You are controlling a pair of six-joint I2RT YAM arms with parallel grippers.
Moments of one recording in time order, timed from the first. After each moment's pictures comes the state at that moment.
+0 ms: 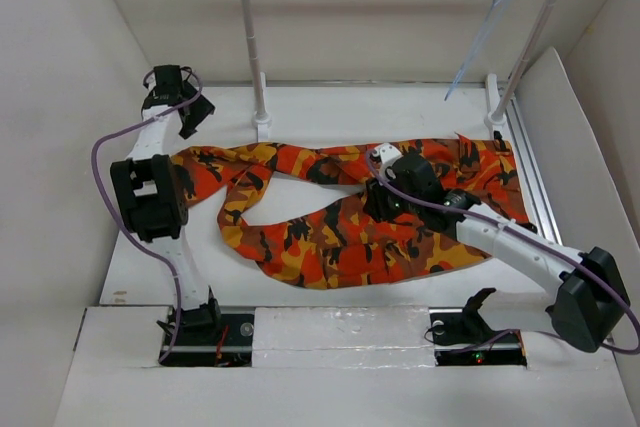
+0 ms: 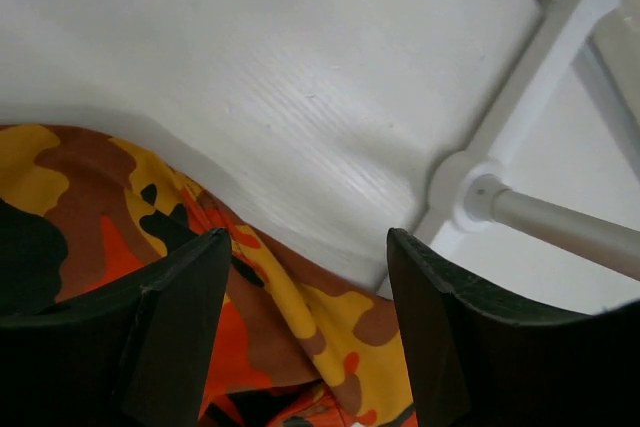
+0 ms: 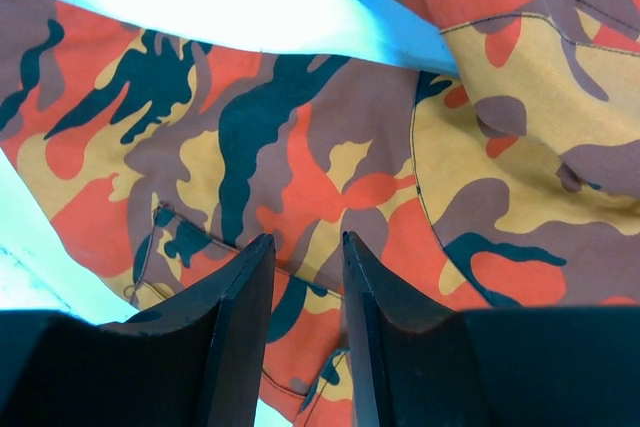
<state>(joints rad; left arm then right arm) 0.15 1.96 1.68 -0.51 -0.01 -0.68 0.69 1.23 0.85 -0.29 -0.08 0.21</state>
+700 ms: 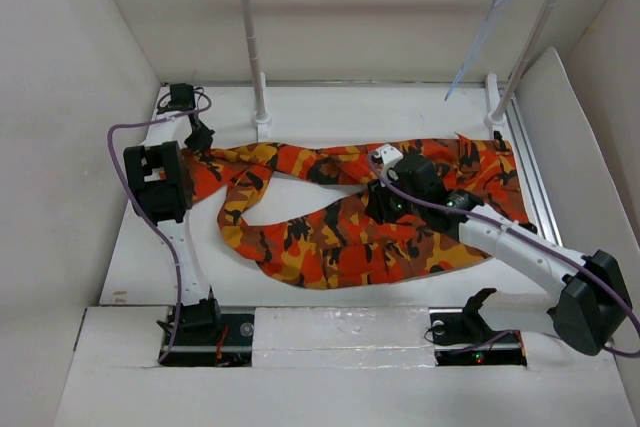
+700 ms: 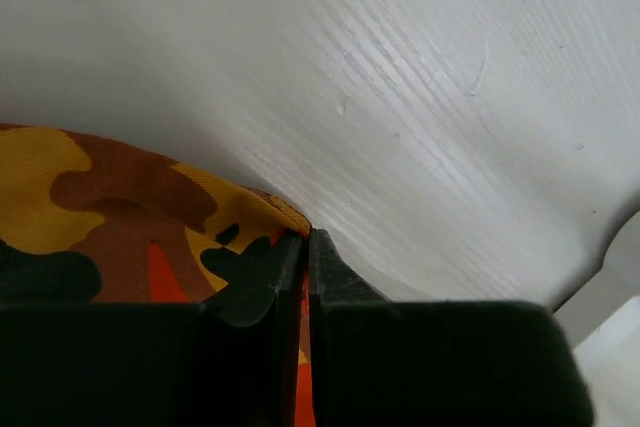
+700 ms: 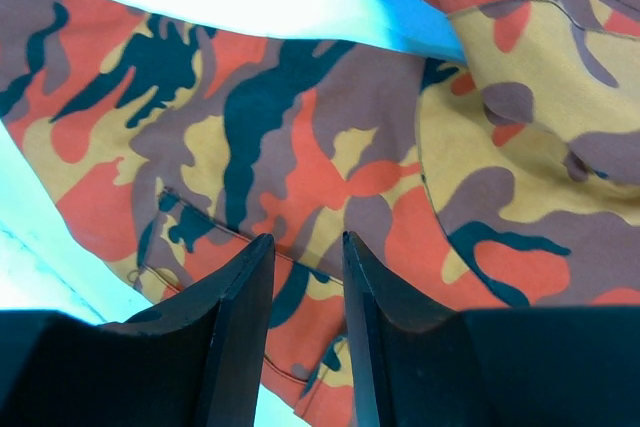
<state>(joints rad) 0.14 2.17 1.68 -0.57 -0.10 -0.66 0.68 1.21 0.85 -0.32 -0.11 0.20</state>
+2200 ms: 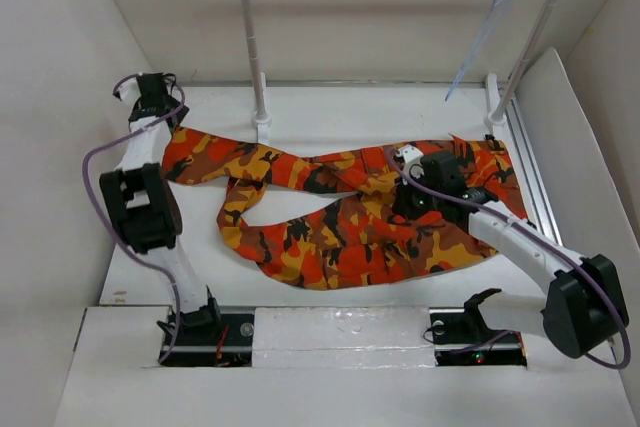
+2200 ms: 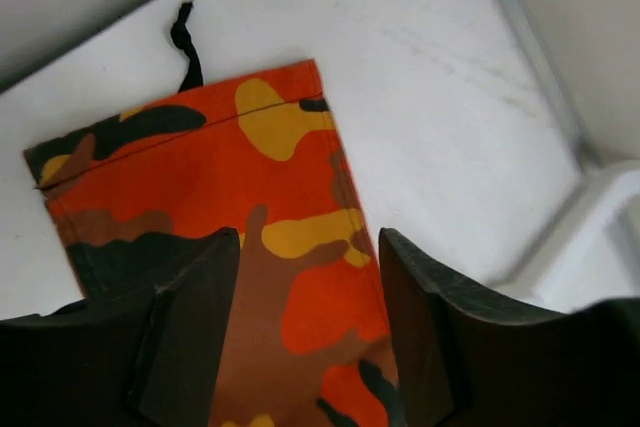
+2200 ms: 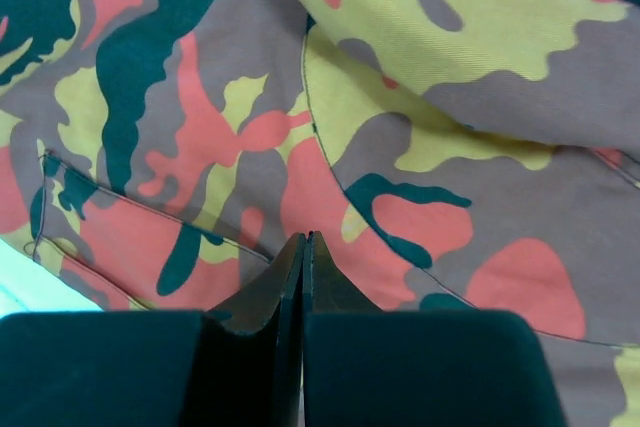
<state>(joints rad) 0.22 1.83 1.49 -0.34 -0.24 -0.74 0.44 1.21 0.78 -0.36 -0.25 0.03</state>
